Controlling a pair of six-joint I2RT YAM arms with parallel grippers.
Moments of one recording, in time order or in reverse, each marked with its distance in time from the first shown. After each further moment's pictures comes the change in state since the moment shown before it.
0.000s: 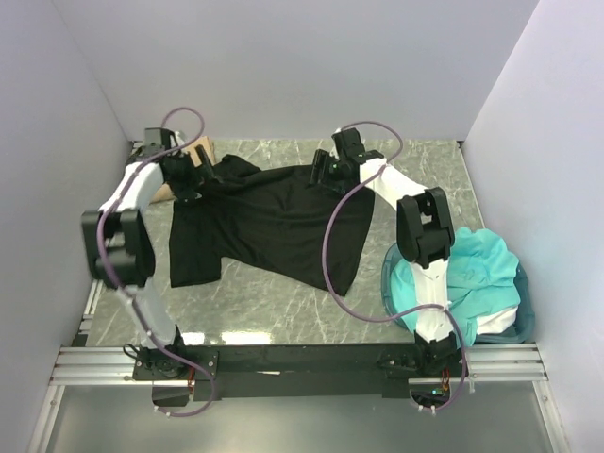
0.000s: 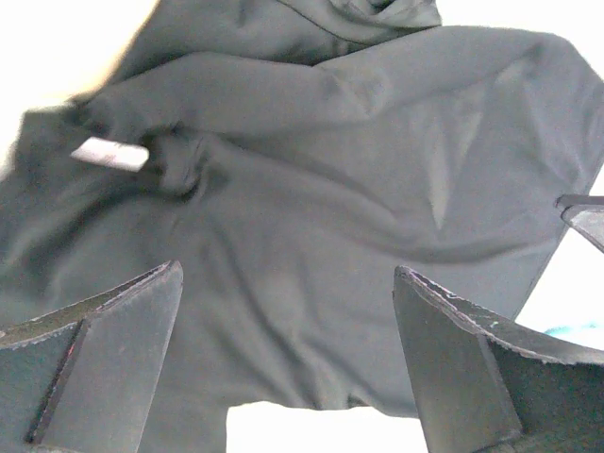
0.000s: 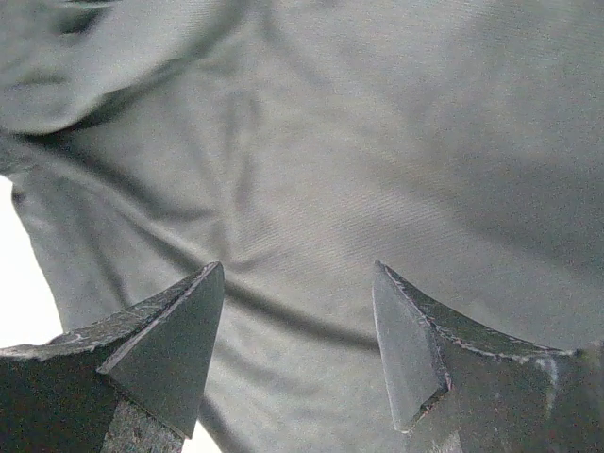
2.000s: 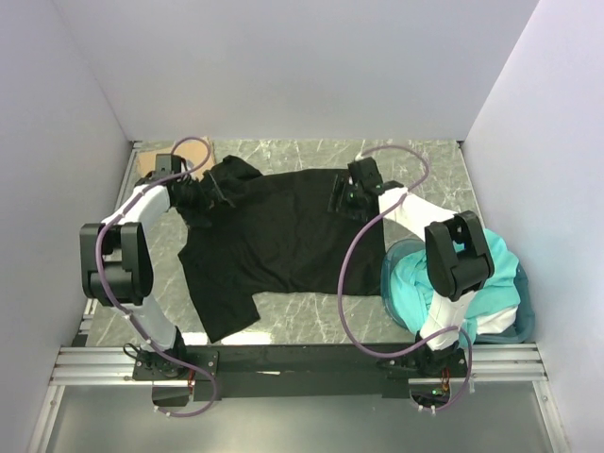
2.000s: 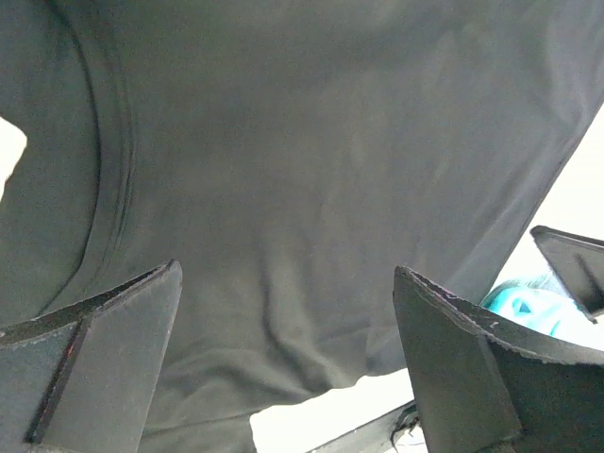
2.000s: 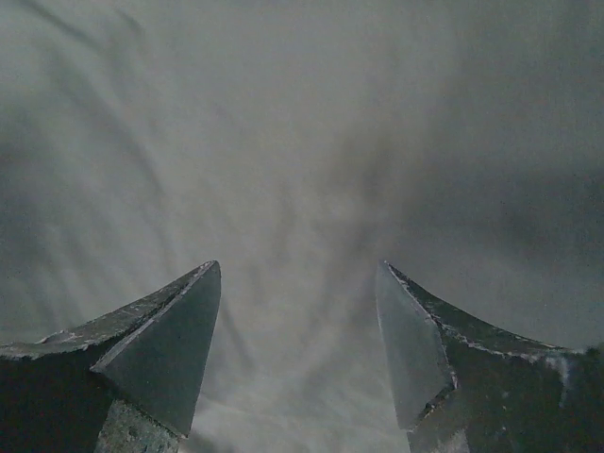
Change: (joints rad) left arm -0.046 -0.213 -0.333 0.065 0.020 -0.175; right arm 0.018 -0.407 -0.544 0.129 0.210 0.014
